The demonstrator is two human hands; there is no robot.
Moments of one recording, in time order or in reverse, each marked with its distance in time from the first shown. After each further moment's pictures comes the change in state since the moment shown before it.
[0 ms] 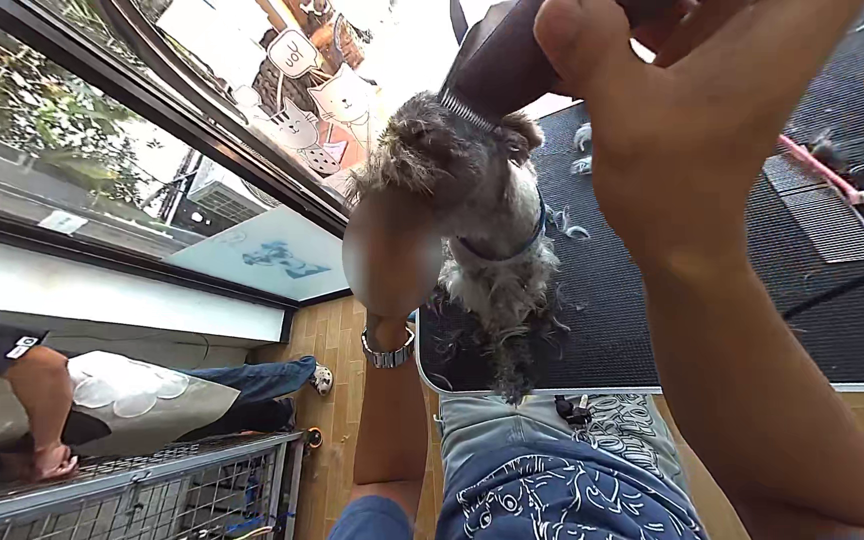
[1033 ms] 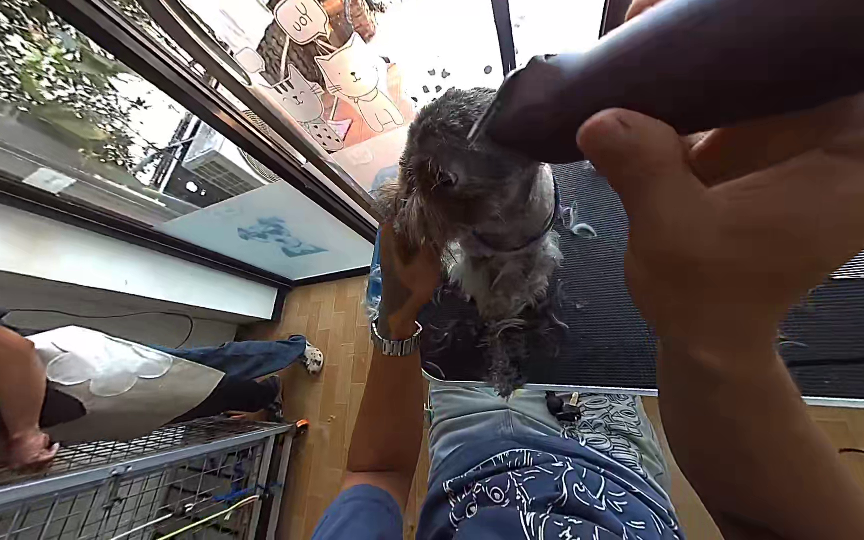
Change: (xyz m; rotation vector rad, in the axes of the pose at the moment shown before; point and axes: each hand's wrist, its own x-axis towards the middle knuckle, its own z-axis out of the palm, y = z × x) left_hand -0.015 -0.011 0.018 -0.015 0.170 -0.221; right_hand -0.043 -0.013 -0.012 0.089 0.014 -0.011
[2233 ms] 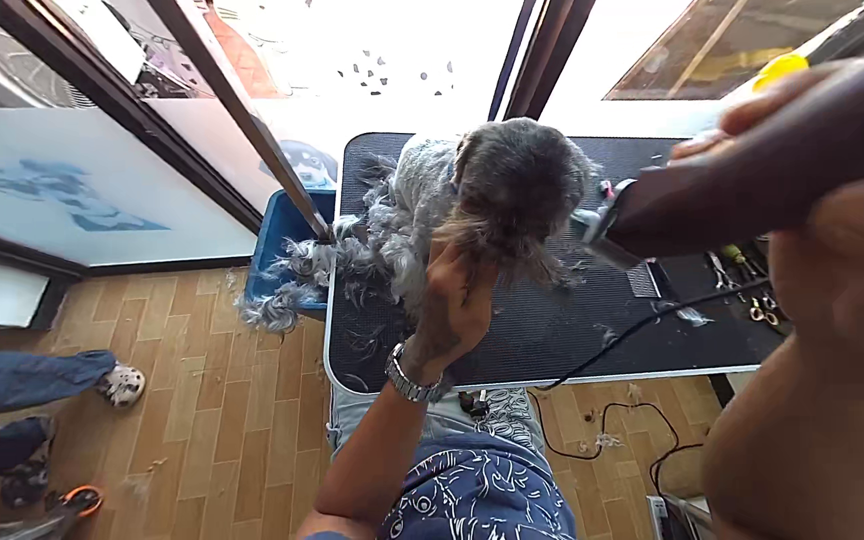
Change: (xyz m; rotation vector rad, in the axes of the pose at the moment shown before) left_hand -0.049 0.005 0.060 -0.196 -0.110 0.139; right_hand 0.053 -0.037 -0.078 -0.061 -0.611 0.239
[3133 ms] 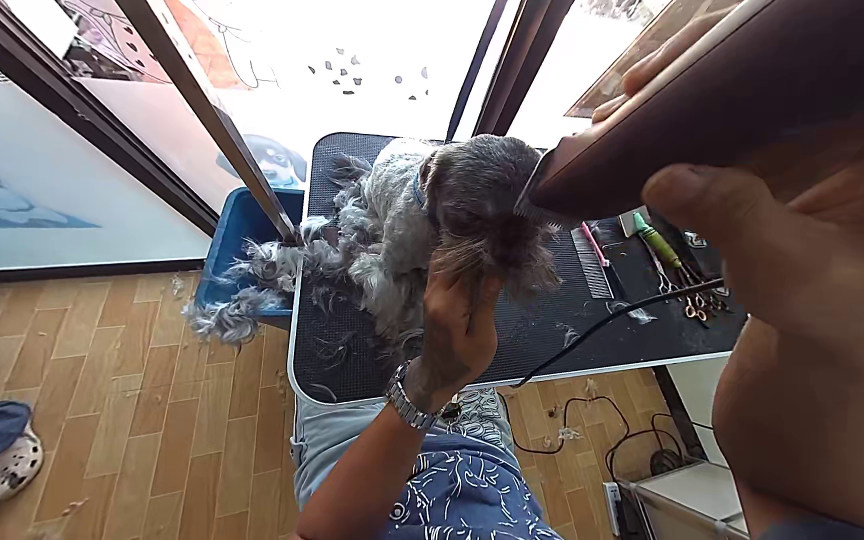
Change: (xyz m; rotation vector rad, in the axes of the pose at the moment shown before) left_hand -0.013 0.026 0.031 -0.137 0.148 0.004; right_hand 0.038 -0.030 0.037 -0.377 -0.113 -0.065
